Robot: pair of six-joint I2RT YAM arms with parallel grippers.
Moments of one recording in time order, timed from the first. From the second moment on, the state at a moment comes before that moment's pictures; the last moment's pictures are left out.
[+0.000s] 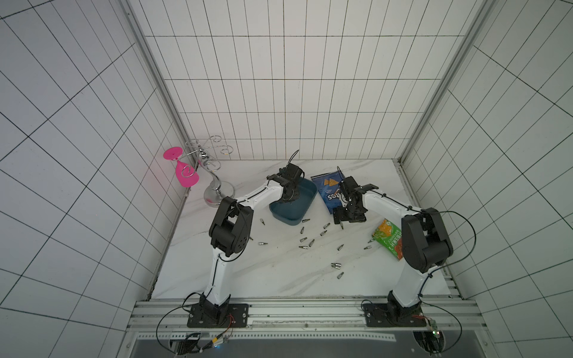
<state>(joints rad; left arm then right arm) -0.55 2.15 1.73 -0.67 -0.15 -0.67 0.47 1.81 1.27 -0.84 0.02 0.22</state>
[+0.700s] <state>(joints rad) -0.56 2.27 1.80 -0.70 -0.11 -0.66 0.47 1.86 1.27 -0.83 0.01 0.21</state>
